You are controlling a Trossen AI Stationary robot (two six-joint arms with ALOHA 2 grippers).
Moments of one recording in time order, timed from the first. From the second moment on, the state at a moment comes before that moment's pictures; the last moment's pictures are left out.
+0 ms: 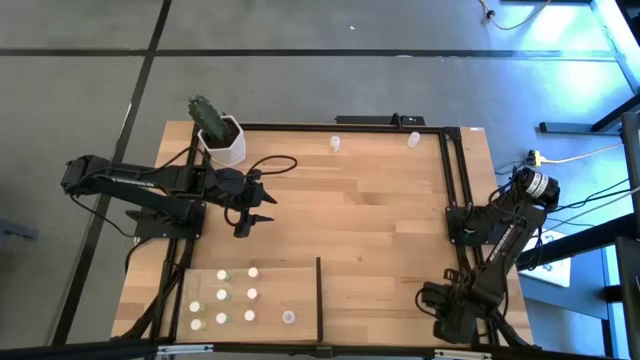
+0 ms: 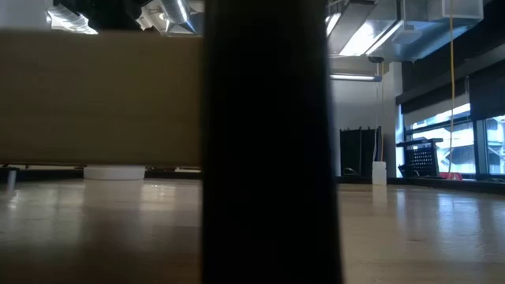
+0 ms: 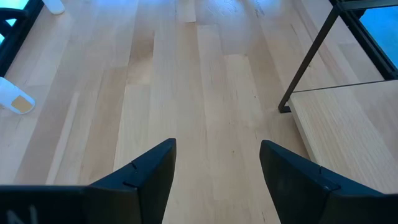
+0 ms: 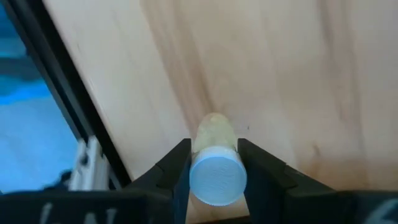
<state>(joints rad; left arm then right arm) -0.02 0.93 0.72 -0.43 0.01 0.03 1.10 1.56 0.95 -0.78 -0.02 1.44</state>
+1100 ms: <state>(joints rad) -0.02 0.93 0.72 -0.43 0.01 0.03 0.05 1.65 1.52 -1.03 -0.07 0.65</state>
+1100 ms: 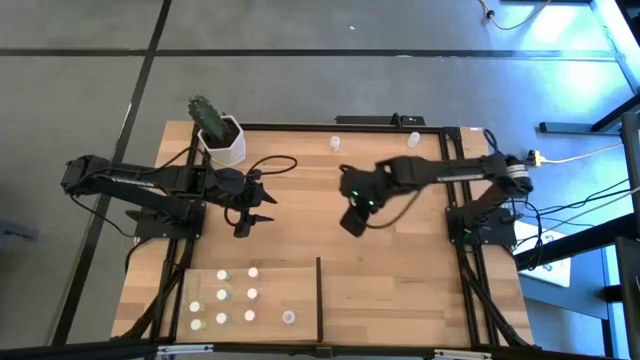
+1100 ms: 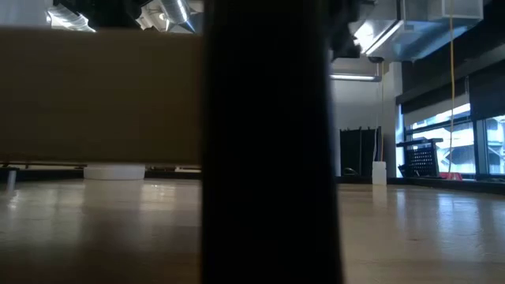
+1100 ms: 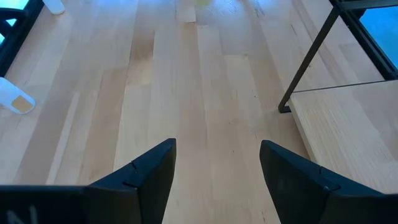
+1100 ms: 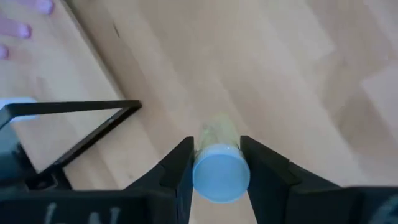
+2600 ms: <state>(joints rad) -0.02 0.93 0.72 -0.43 0.01 0.03 -0.07 2.17 1.83 -1.05 -0.07 0.07</state>
